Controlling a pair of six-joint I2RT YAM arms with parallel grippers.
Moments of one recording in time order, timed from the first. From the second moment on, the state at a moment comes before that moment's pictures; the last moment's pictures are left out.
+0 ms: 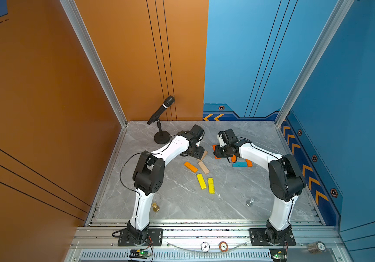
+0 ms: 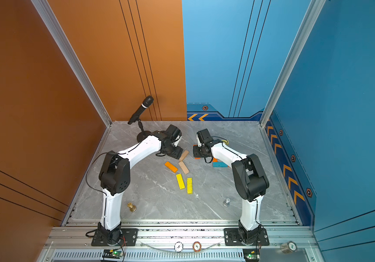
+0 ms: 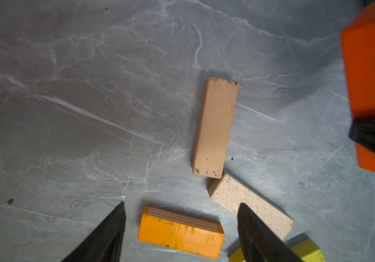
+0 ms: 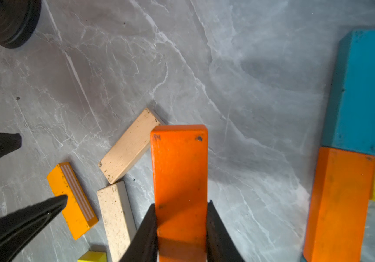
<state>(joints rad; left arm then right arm) -0.55 2.13 1.78 -0.85 -0.03 -0.13 0.44 1.90 1.35 -0.44 -0.11 0.35</state>
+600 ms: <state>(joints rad) -0.56 2.32 1.92 -0.85 0.05 -0.12 0.40 1.88 1.34 -0.43 -0.09 0.38</state>
